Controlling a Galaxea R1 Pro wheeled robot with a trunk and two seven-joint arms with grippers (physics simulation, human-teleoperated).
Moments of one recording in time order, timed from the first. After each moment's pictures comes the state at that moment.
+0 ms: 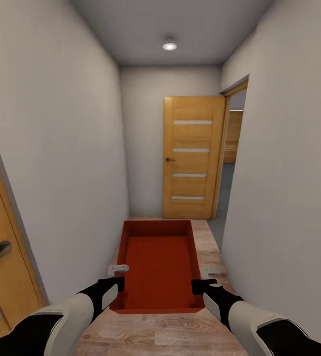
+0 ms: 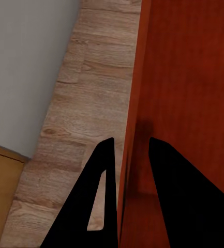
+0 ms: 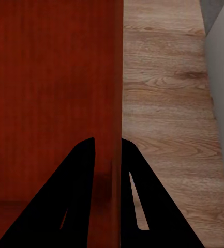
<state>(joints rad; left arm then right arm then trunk) -0.84 -0.11 0.04 -0.02 0.06 0.12 0.24 -0.80 0.10 0.22 -0.04 -0.19 0.02 -0.10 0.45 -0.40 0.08</state>
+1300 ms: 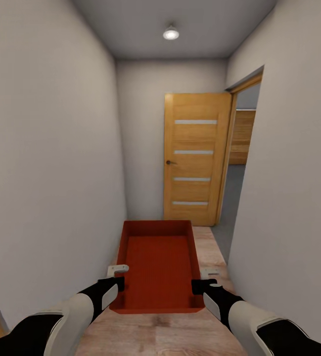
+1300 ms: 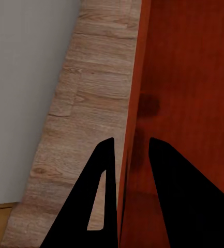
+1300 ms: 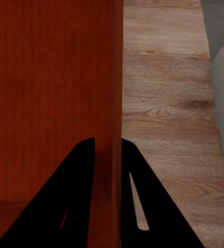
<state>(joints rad) -0.84 -0.11 0.04 -0.02 0.06 0.11 0.24 -0.80 0.10 0.22 -0.04 -0.19 0.02 -0.10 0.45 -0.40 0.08</state>
